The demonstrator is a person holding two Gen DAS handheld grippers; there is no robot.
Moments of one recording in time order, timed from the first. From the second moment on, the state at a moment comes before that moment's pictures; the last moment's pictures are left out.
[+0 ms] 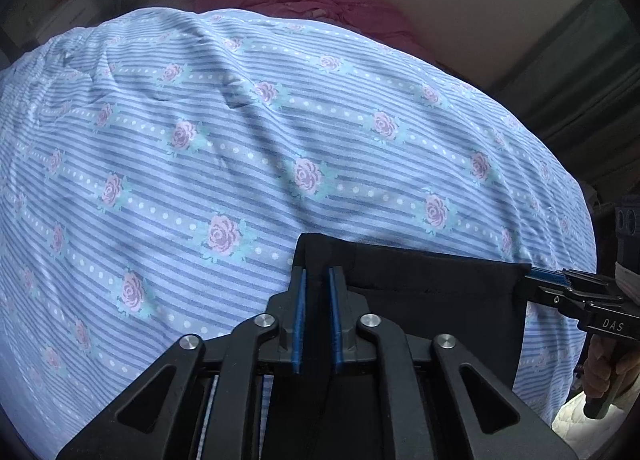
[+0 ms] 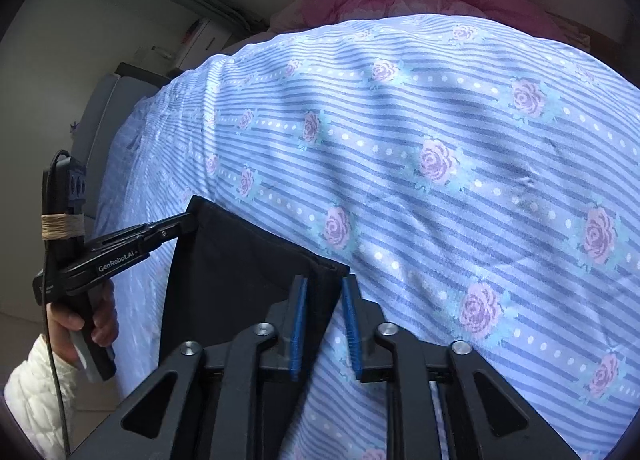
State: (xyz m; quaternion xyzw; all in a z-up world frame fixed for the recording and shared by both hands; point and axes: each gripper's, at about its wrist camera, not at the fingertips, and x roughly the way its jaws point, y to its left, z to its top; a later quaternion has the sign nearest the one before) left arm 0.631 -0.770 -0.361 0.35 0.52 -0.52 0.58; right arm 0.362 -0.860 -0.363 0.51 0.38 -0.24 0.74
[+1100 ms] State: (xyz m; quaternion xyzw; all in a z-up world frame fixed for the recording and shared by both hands) left arm 0.625 -0.727 -0.250 0.20 0.50 -0.57 0.62; right arm 0.361 -0.829 -0.256 0.45 0.32 -0.17 0.81
